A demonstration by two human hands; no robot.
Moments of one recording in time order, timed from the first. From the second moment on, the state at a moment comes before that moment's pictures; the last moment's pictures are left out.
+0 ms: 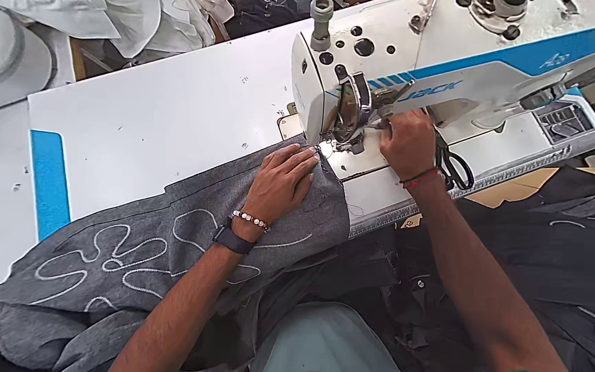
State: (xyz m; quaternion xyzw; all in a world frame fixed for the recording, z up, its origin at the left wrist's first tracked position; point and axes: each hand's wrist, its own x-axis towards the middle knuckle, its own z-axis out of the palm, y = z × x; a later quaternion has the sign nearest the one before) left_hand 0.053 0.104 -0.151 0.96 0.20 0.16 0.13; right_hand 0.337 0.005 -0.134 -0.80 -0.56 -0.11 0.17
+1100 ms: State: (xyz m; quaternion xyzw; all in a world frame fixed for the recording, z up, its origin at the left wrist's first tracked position) left_hand 0.057 0.094 -0.150 0.97 0.20 0.12 0.07; right_hand 0.211 -0.029 -0.152 -0.83 -0.49 -0.02 0.28
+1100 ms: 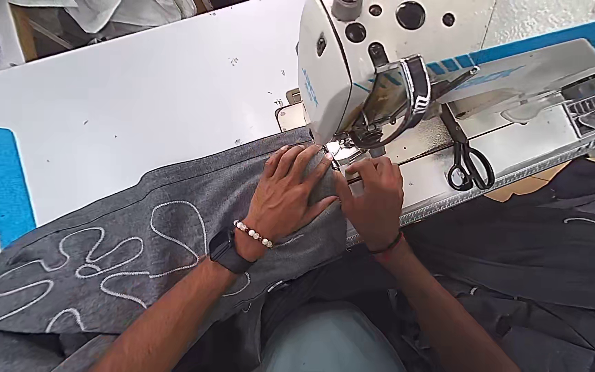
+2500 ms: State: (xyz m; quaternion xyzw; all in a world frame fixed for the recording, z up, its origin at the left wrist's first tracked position) left_hand 0.051 0.104 -0.151 0.97 0.17 0.16 0.02; right_hand 0.165 -0.079 -0.115 -0.82 -0.42 0.16 0.36
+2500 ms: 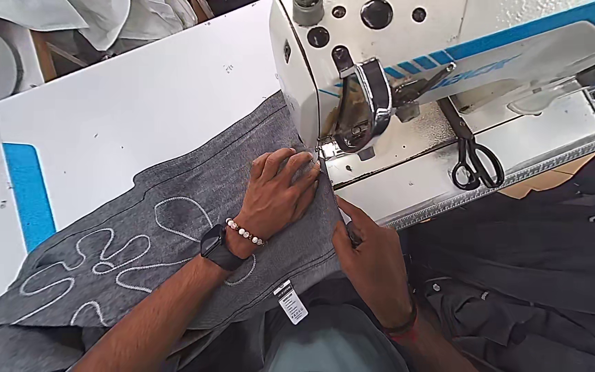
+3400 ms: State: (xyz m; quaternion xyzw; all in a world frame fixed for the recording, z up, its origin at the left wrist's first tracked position) left_hand 0.042 0.095 -0.158 0.97 0.17 0.15 0.10; right_hand 0.209 -0.105 -0.125 -0.78 -0.54 0.14 0.27
